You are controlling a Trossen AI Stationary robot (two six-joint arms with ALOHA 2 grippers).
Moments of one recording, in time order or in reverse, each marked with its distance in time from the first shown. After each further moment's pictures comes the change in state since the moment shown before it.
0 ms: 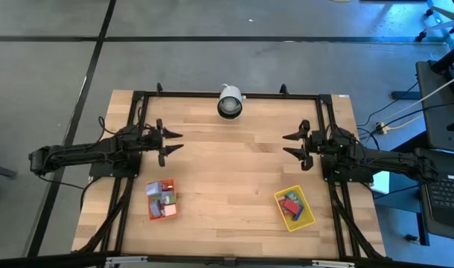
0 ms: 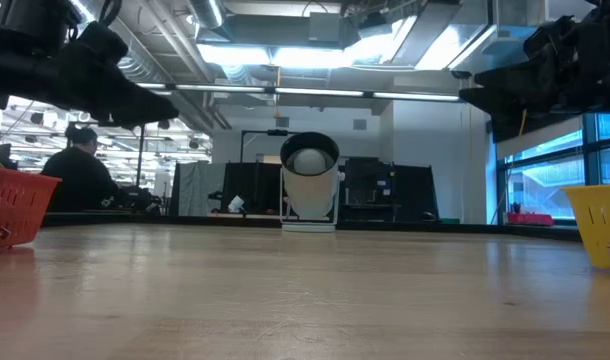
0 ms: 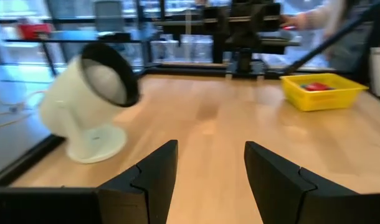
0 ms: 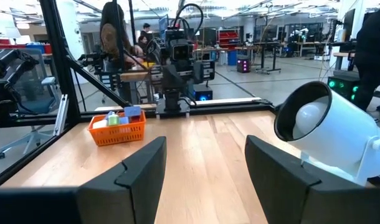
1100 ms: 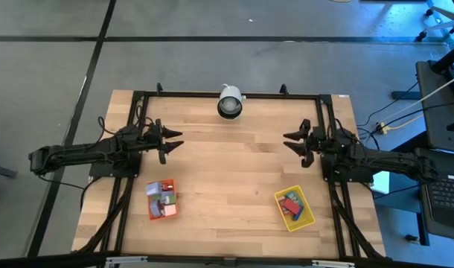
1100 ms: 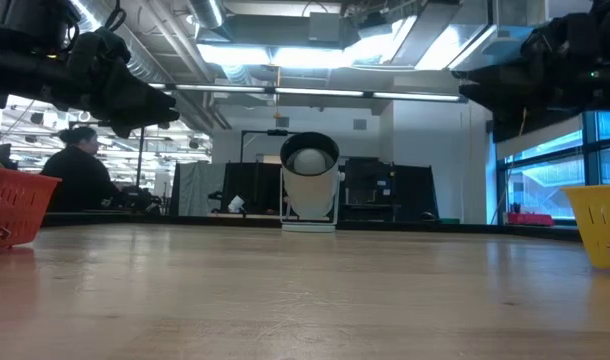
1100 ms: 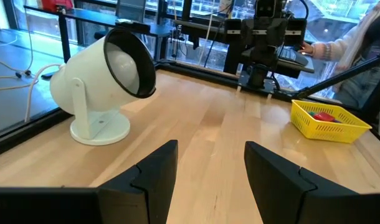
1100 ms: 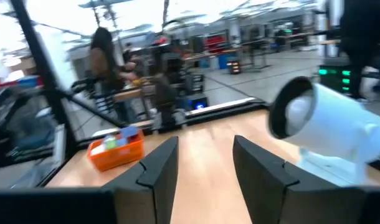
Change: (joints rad) left arm 0.000 0.000 0.000 0.013 -0.056 -0.201; right arm 0.000 0.000 0.000 0.035 0.067 0.154
